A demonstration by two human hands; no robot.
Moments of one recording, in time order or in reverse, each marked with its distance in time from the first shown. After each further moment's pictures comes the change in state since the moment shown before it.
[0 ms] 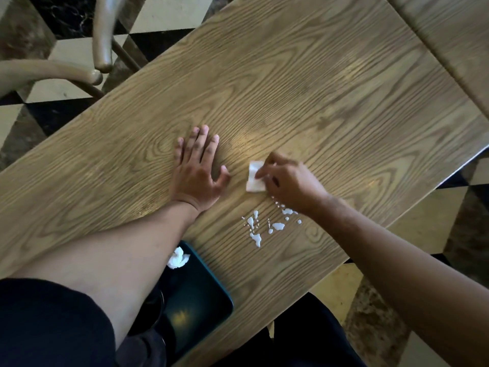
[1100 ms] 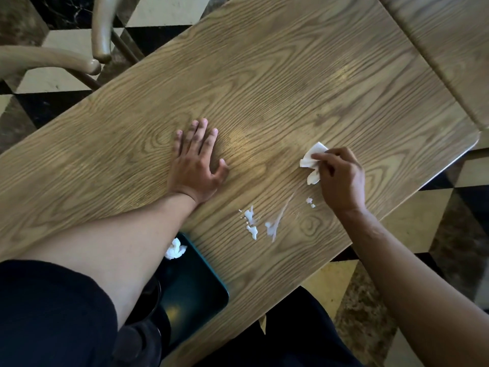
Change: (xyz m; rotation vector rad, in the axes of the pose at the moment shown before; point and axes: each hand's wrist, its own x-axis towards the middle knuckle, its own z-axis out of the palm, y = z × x) left_hand 0.001 0.003 -0.004 -0.024 -0.024 -0.024; right_hand -0.051 0.040 -0.036 -0.105 0.472 0.413
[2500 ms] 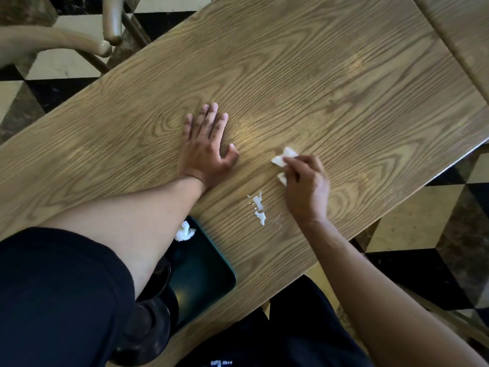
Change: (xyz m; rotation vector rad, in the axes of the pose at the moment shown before) left_hand 0.001 0.001 -0.004 -0.014 -0.023 -0.022; right_hand -0.058 -0.063 0.051 0.099 0.013 0.042
